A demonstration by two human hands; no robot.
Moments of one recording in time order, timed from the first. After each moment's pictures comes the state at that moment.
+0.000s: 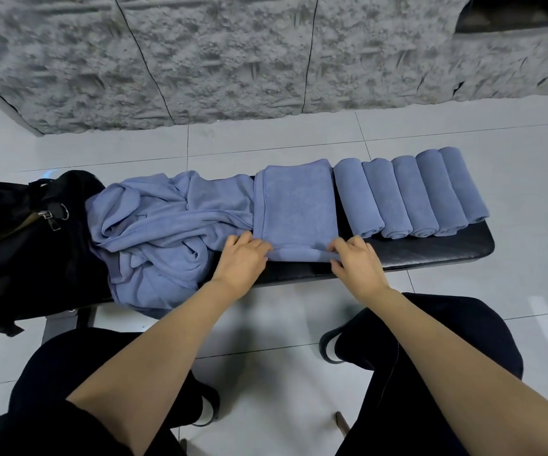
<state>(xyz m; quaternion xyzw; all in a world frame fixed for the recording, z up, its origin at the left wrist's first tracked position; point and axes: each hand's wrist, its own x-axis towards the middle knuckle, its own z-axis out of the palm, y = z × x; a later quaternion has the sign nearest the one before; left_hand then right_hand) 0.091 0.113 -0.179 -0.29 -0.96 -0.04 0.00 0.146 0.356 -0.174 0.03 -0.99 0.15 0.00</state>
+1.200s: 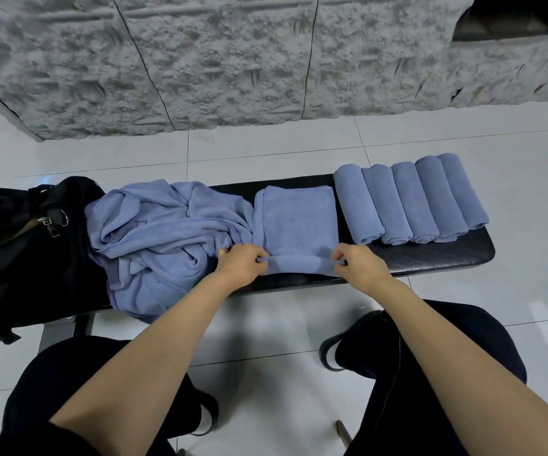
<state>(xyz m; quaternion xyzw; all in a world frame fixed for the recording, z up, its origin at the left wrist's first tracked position) 0.077 0.120 -0.162 -0.12 -0.95 -0.18 -0.23 0.128 0.362 -0.158 -0.08 -0.95 0.23 -0.22</state>
